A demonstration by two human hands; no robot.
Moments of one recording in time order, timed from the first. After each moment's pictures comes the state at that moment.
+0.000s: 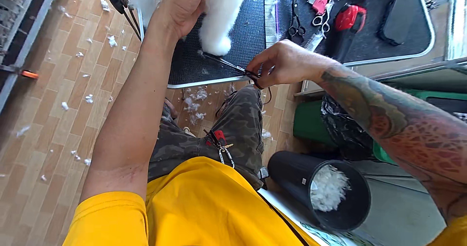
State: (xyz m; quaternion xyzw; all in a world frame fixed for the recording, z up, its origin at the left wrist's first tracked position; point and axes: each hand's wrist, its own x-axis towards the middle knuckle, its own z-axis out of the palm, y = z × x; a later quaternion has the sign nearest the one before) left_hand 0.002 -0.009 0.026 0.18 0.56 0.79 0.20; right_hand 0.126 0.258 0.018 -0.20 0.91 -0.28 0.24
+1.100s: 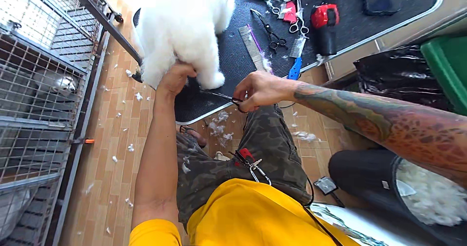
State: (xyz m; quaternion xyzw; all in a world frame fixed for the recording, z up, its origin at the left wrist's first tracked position) left_hand 0.014 -0.036 0.015 0.30 0.57 0.74 0.19; right_hand 0.146 0.217 0.017 -0.09 0.88 -0.39 0.24
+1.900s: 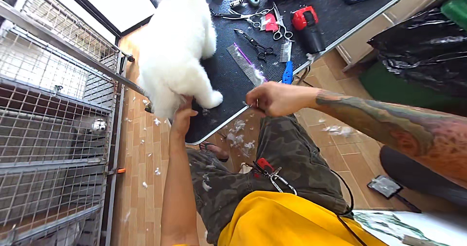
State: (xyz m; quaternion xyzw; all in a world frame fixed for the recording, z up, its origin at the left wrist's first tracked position) left_hand 0.045 -0.055 -0.022 0.23 0.68 0.68 0.17; right_hand 0.179 0.253 0.015 -0.10 0.88 -0.44 0.13
